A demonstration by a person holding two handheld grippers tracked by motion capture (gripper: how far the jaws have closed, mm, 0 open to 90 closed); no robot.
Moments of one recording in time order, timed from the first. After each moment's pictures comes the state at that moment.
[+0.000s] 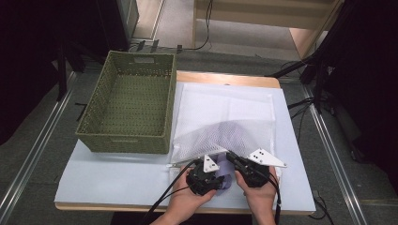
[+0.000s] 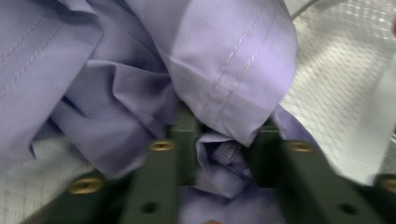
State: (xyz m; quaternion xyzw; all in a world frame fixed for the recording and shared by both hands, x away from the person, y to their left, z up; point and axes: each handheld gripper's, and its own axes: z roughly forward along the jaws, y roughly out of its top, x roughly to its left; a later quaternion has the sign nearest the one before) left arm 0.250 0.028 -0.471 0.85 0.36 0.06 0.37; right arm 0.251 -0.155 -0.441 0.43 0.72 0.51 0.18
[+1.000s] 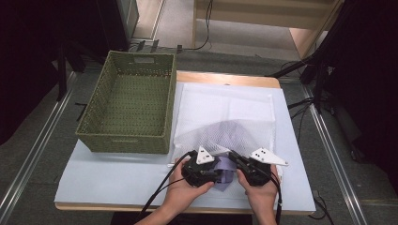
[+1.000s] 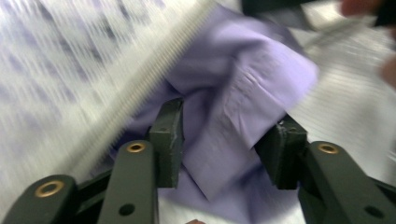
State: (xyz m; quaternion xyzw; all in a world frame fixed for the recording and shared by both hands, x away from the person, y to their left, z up) left arm 0.255 0.047 -0.455 0.84 0.36 0.06 0.40; right arm 0.256 -0.160 -0.445 0.45 0.71 0.50 0.17
